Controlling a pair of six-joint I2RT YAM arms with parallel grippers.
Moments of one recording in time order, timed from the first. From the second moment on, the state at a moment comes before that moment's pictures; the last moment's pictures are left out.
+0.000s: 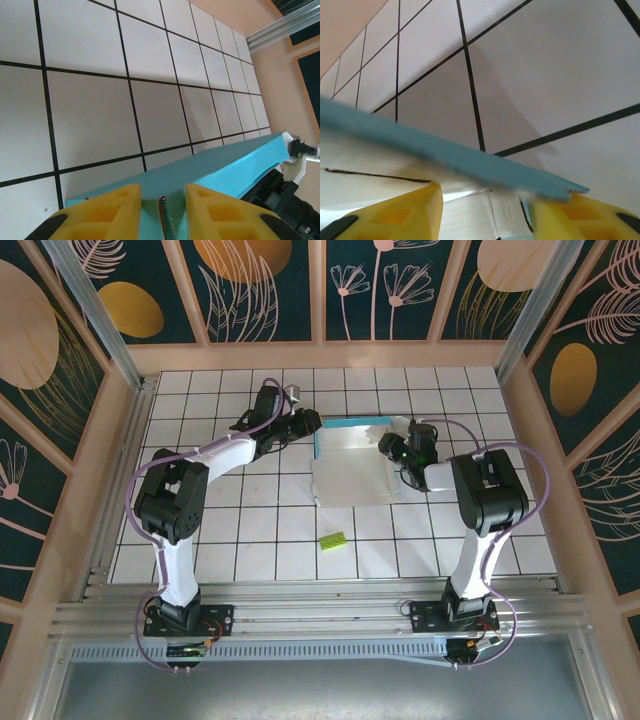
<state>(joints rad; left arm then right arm) -0.45 1.97 1.35 0.06 0.37 -0.73 0.21 1.91 0.85 0.49 -0.14 0.67</state>
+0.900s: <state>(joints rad) -0.45 1.97 1.36 0.06 0.36 -0.73 0.23 1.93 0.83 0.53 -0.19 0.67</state>
